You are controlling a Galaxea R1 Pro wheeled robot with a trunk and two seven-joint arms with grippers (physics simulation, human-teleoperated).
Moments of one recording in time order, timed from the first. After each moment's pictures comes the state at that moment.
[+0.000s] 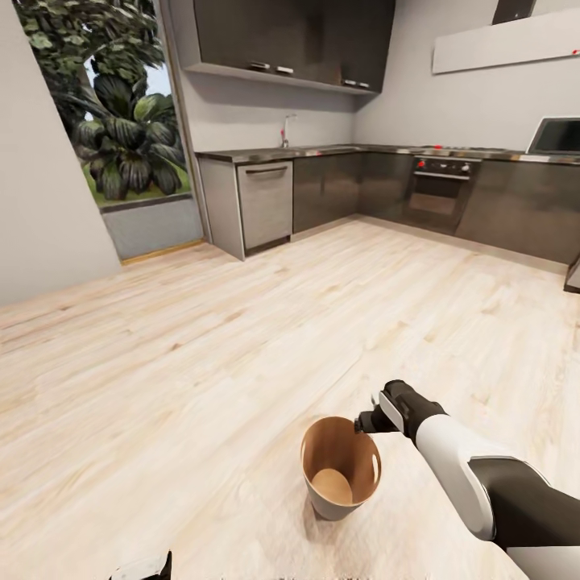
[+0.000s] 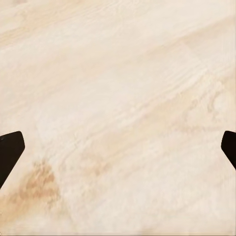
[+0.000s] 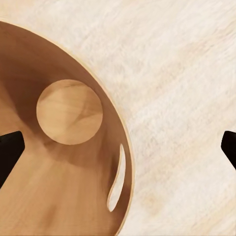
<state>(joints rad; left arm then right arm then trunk) 0.06 0.05 -0.01 -0.94 0.22 -0.22 0.15 -1.03 0.01 0.01 -0.19 0.05 0.75 0.04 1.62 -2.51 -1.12</state>
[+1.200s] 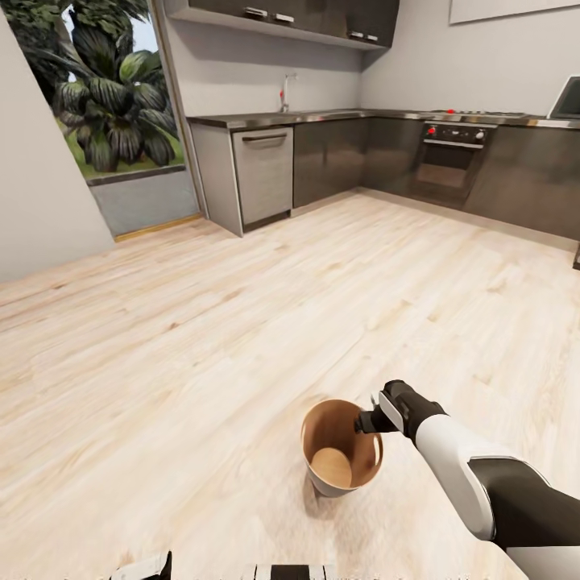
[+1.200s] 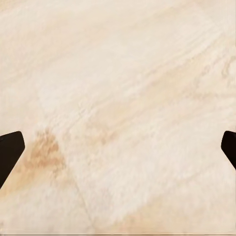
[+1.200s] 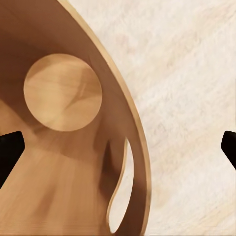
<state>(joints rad) 0.06 0.05 -0.01 -0.94 0.22 -0.22 0.15 -1.03 0.01 0.01 -0.19 0.05 0.75 0.04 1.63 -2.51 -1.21</state>
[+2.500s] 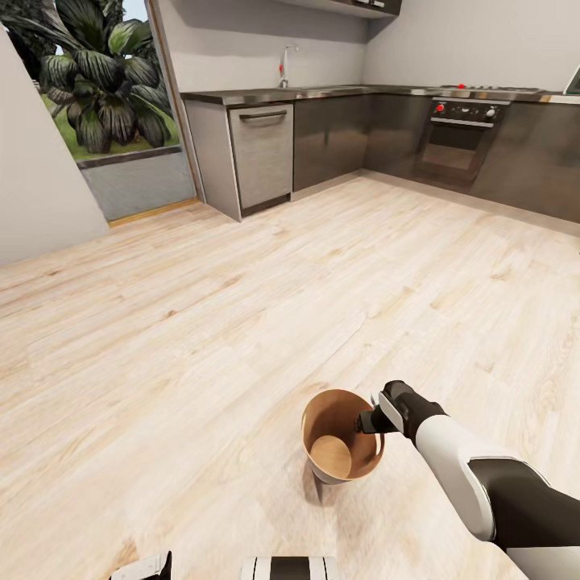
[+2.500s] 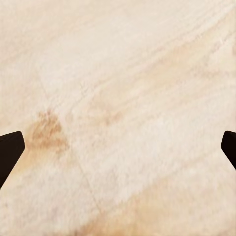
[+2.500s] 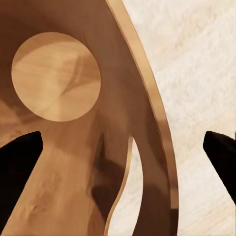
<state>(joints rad) 0.06 0.05 -0.01 -0.94 0.22 -0.22 0.15 -1.03 0.01 0.01 -0.19 0.05 0.75 0.04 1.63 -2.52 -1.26</state>
